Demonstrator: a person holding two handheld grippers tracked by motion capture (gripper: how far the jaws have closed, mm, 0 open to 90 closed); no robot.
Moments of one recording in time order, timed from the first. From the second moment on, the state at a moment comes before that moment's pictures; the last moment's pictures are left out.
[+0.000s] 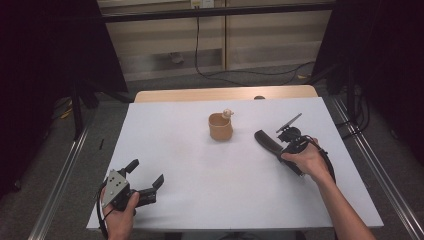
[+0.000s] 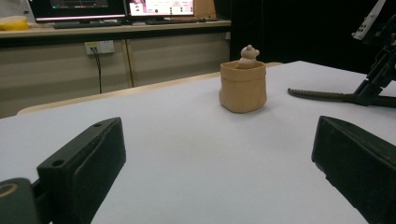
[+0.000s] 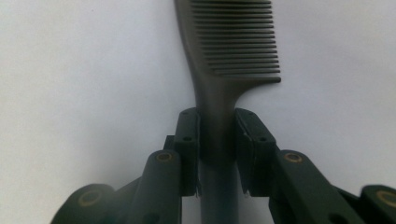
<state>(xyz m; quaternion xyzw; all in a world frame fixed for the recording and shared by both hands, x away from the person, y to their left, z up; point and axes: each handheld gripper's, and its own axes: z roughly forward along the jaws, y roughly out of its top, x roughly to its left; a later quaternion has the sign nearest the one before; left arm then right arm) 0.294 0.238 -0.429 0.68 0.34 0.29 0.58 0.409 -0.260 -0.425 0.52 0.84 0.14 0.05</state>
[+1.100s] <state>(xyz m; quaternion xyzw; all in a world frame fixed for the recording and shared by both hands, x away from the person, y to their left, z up) 0.294 0.239 -0.429 0.69 0.34 0.29 0.57 0.394 -0.277 -0.414 0.52 0.82 0.23 0.06</state>
